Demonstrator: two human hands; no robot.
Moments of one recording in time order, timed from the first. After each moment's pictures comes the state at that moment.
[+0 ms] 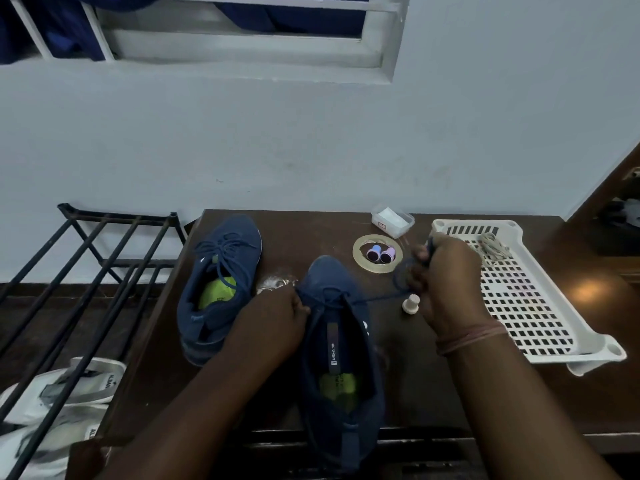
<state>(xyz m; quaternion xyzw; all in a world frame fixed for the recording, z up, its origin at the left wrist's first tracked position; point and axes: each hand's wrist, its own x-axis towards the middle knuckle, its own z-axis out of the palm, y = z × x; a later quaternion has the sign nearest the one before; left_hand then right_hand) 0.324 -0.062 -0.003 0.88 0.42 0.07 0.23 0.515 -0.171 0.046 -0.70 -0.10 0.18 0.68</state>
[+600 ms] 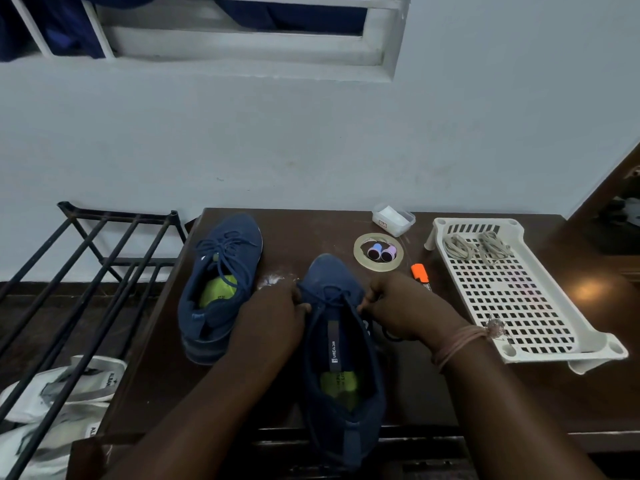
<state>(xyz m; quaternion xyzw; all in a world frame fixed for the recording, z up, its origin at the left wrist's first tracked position) 0.325 -0.063 -0.008 0.87 0.43 0.13 0.22 0.493 -0.169 0.029 -0.86 -0.39 0.28 0.14</state>
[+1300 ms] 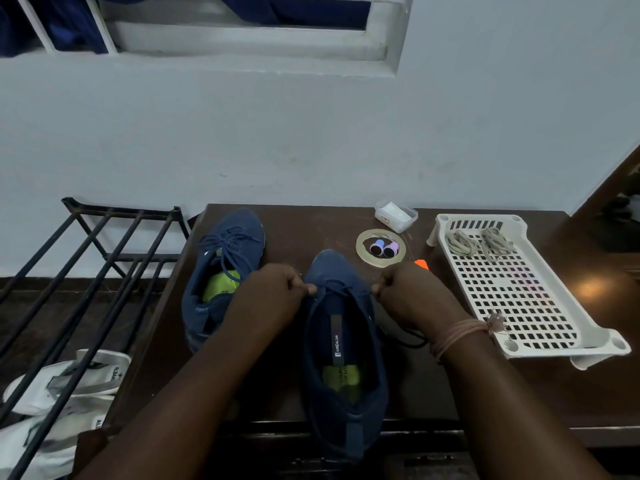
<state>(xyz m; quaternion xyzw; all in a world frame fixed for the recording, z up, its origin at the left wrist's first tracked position) 0.330 -0.047 0.012 0.85 0.44 0.09 0.28 0.499 -0.171 0.021 -0.89 -0.39 0.16 0.14</state>
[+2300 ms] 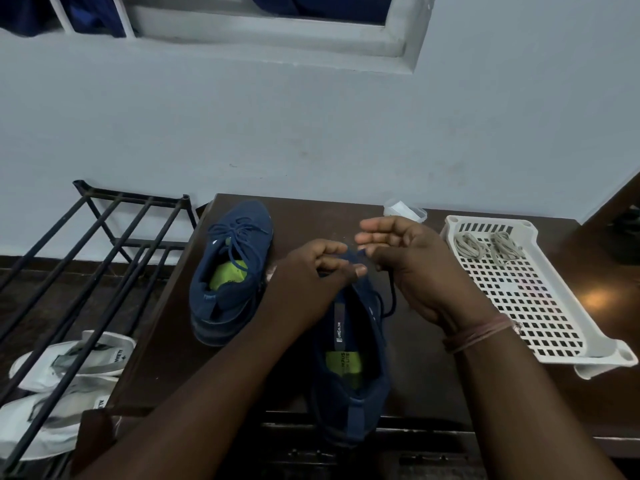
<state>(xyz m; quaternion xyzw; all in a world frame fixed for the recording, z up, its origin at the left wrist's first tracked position) 0.343 -0.070 0.018 0.74 0.34 0.24 0.53 0.495 -0.161 0.046 -0.62 -0.32 0.37 0.61</state>
